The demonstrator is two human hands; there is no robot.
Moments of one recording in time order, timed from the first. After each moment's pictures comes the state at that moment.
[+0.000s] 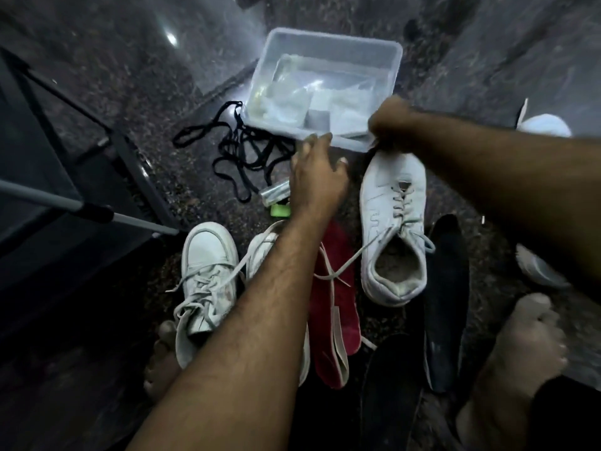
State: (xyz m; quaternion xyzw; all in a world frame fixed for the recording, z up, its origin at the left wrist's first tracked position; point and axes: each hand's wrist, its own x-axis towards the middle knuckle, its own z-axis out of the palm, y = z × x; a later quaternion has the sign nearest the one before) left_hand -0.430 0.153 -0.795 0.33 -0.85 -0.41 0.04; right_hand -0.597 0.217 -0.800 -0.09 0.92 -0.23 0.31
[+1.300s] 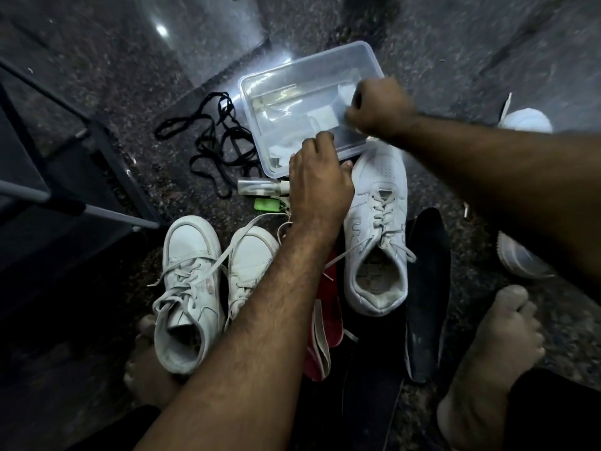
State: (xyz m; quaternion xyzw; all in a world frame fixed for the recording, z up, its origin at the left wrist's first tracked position) left_hand -0.425 0.192 -0.796 0.27 -0.91 -0.28 0.11; right_hand -0.597 0.228 -0.797 -0.27 0.95 -0.11 0.13
